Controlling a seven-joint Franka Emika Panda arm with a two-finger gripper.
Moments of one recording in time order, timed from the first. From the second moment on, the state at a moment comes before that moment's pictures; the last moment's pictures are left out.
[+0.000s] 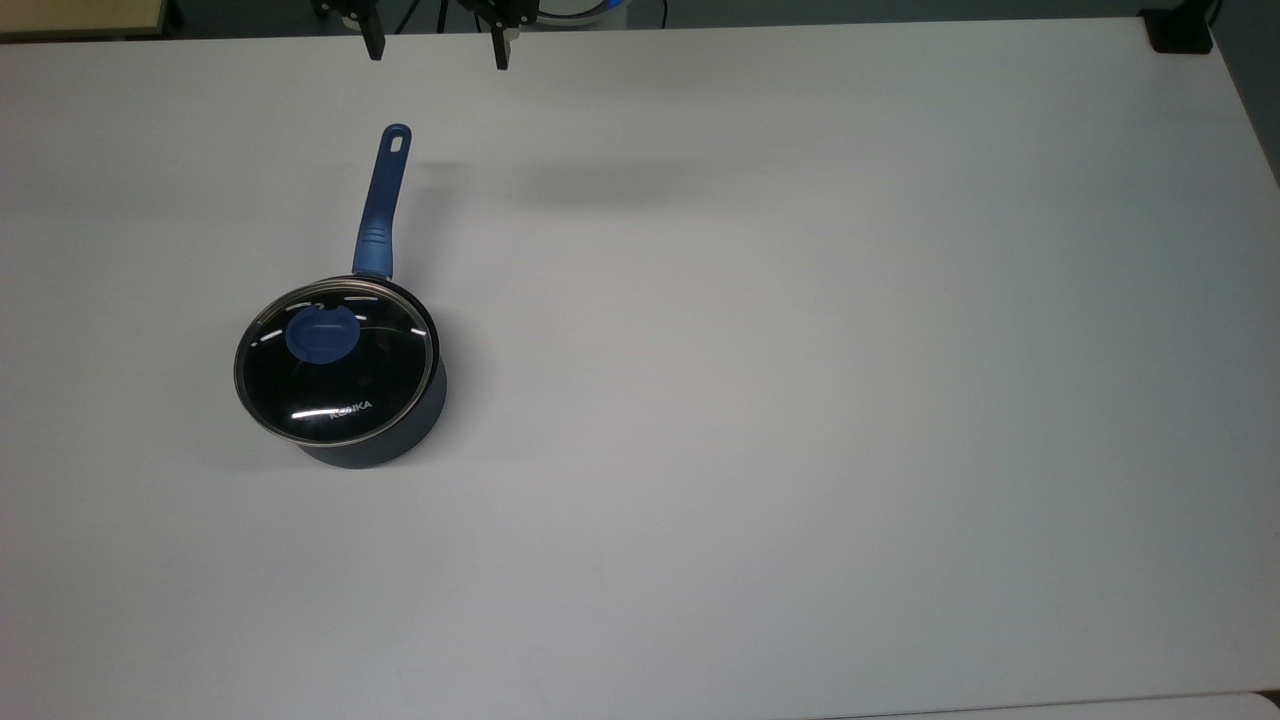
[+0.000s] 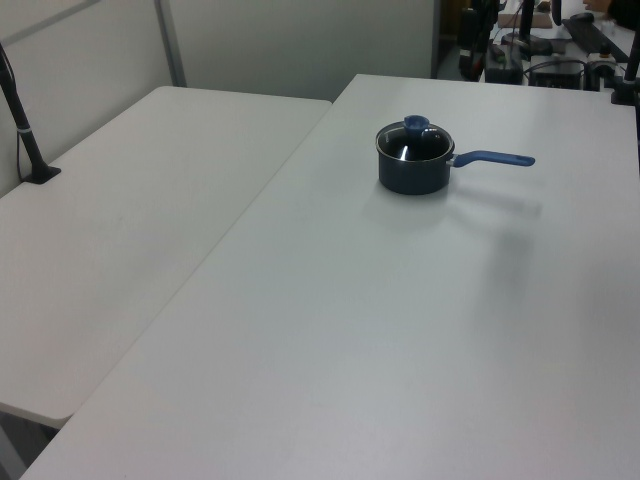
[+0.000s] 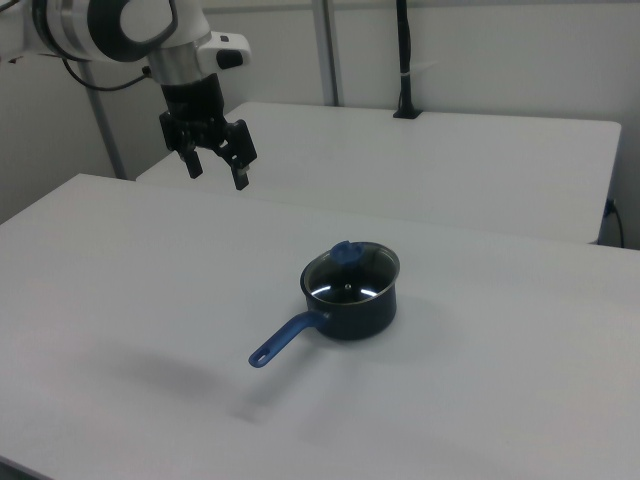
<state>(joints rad) -0.01 0.01 -0.05 -1.59 0.00 1.67 0.00</state>
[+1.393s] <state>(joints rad) -0.12 0.39 -0.09 -1.60 -0.06 2.24 0.09</state>
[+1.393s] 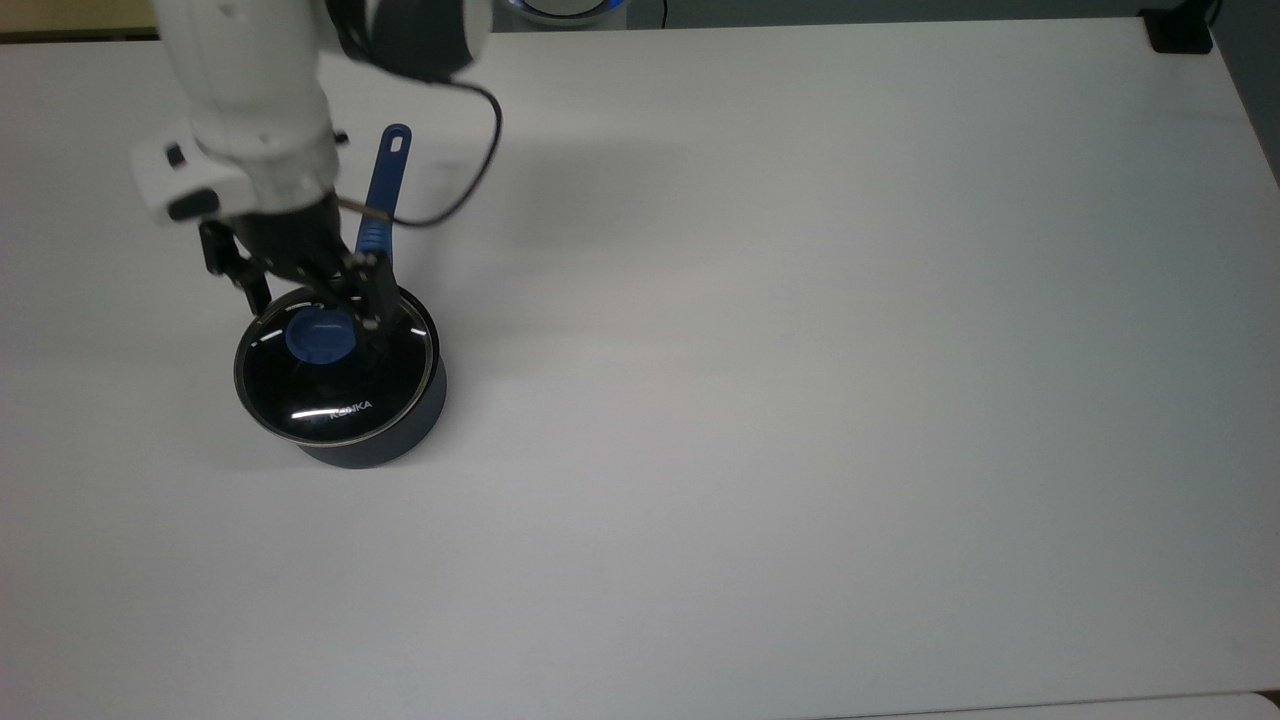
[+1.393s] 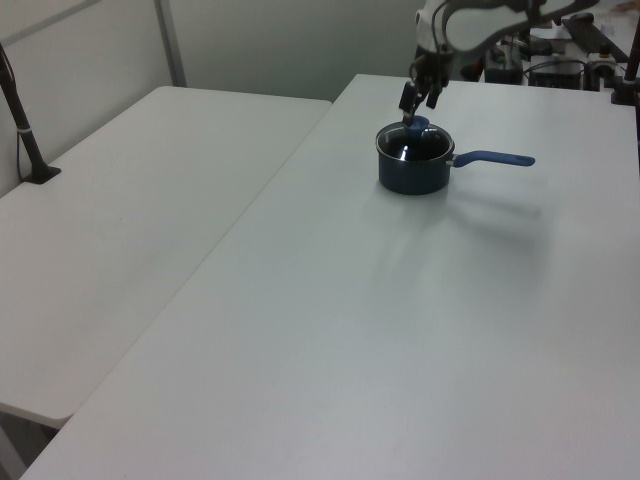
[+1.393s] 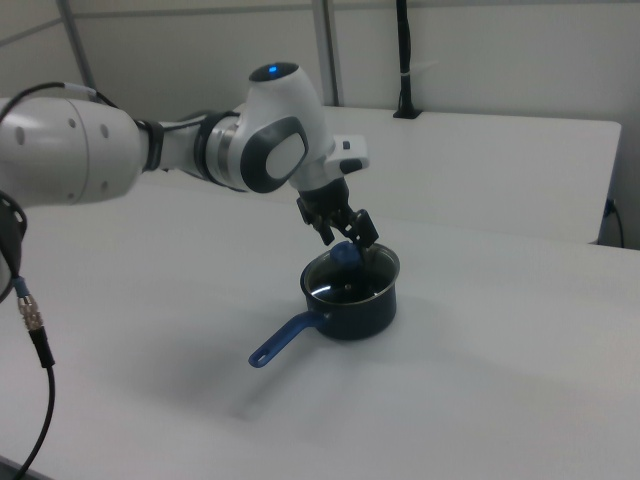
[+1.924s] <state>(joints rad) -0.12 0.42 -0.09 -1.59 -0.09 2.26 0.13</state>
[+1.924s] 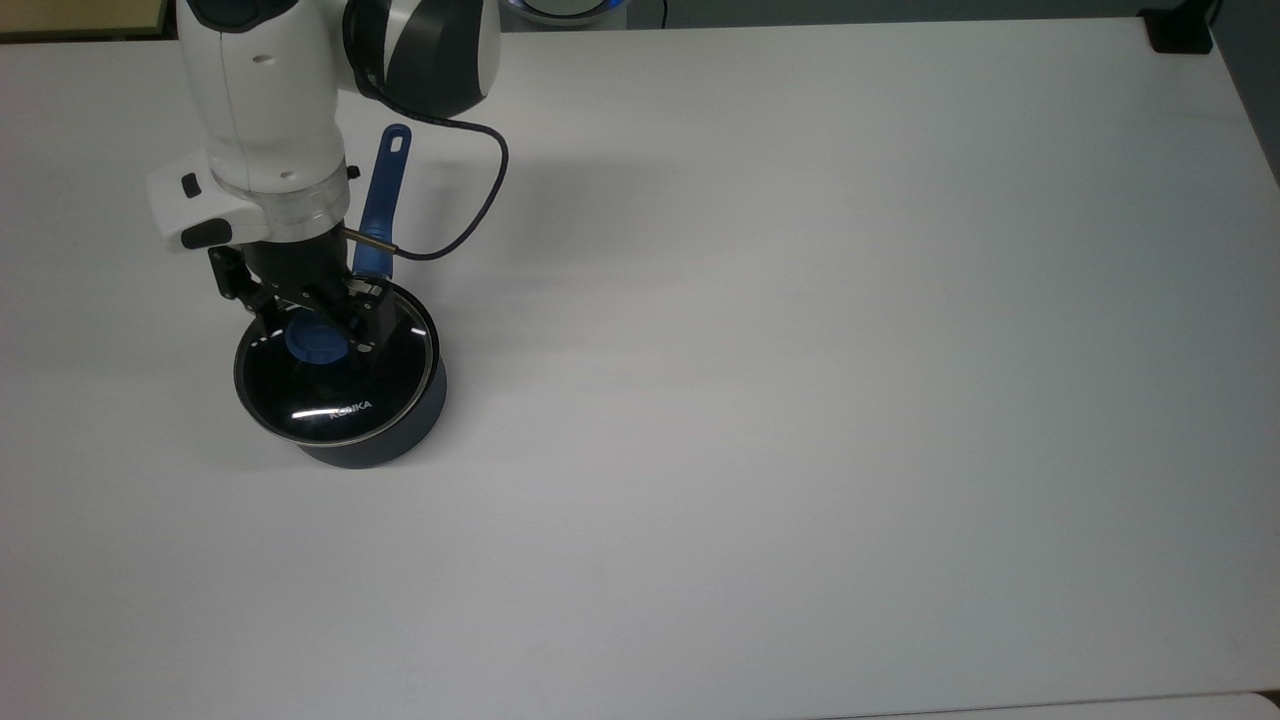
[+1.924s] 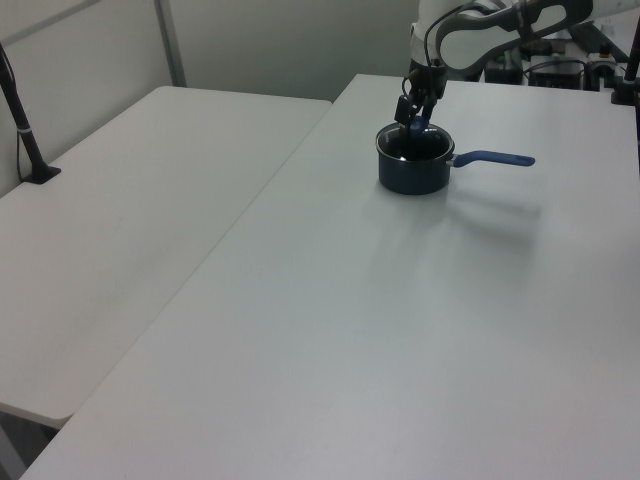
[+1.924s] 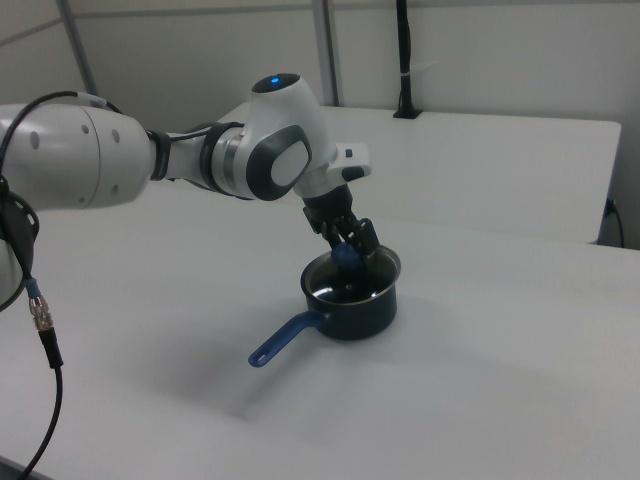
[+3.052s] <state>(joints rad) -0.10 0.09 0.20 -1.69 -0.04 1.65 0.14</state>
